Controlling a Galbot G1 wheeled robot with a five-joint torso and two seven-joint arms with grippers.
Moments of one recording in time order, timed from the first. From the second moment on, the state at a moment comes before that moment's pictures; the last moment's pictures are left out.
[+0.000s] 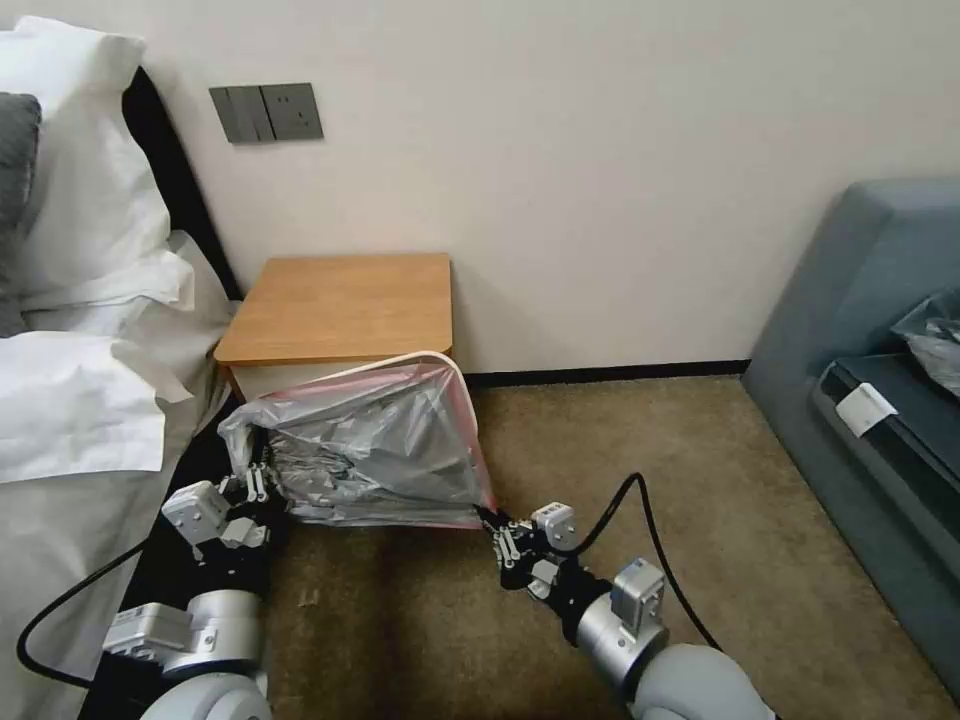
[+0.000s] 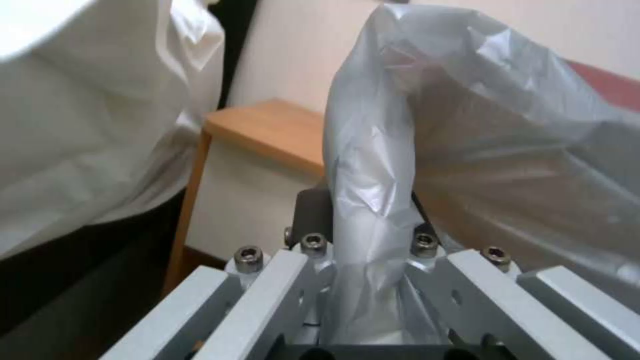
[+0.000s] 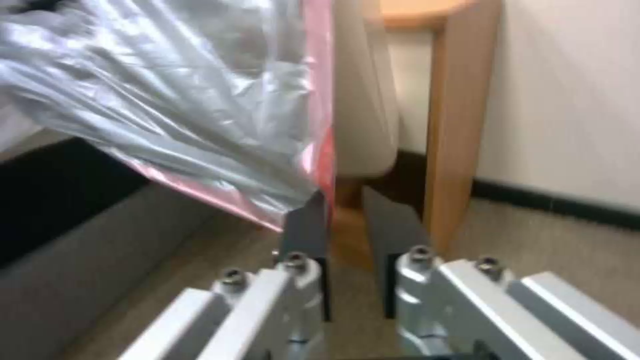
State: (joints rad) left arm 1.73 -1.57 -0.69 -2.32 -0.45 -0.01 -0.06; right arm -1.48 0.97 0.02 2.27 0.32 -0.22 0.07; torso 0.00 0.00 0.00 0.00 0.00
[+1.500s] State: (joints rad) left arm 1.75 -1.58 -0.64 -2.27 -0.29 -0.07 -0.02; right arm -1.20 1.00 0.00 2.21 0.52 -0.25 0.03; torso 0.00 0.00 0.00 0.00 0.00
